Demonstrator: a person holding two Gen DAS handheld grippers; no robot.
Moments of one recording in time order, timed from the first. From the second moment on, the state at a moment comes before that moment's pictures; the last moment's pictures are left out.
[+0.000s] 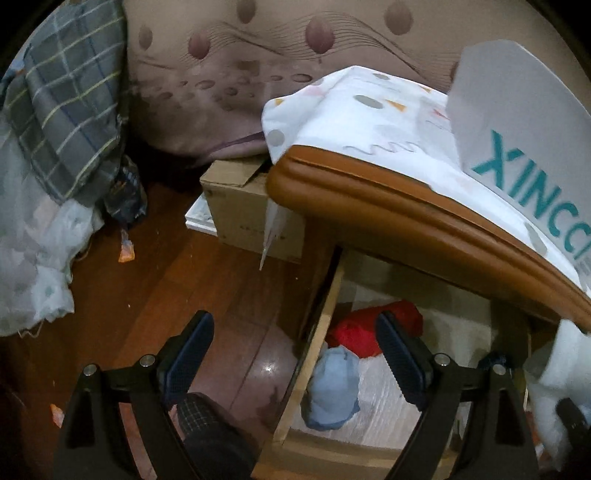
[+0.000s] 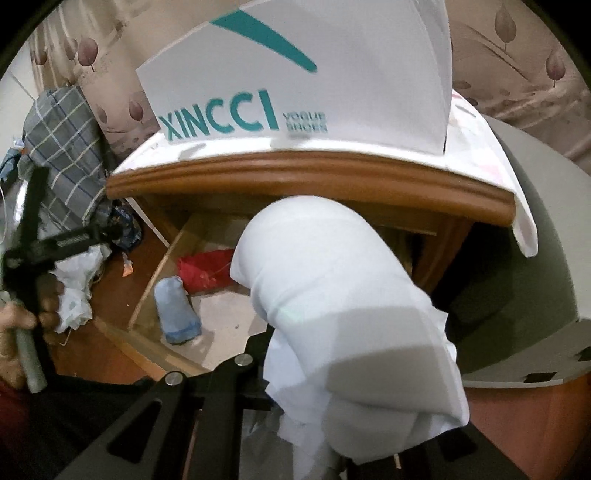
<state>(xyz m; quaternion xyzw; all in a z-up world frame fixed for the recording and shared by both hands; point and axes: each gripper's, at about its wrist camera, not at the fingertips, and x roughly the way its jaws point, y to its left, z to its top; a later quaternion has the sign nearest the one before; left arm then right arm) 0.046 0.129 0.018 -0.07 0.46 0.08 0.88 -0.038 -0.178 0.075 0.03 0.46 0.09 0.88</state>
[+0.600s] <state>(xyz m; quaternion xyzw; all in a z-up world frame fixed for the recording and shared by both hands) 0.048 0.141 0.029 -0.09 0.46 0.09 0.88 -0.072 -0.159 0.217 0.05 0.38 0.13 0.92</state>
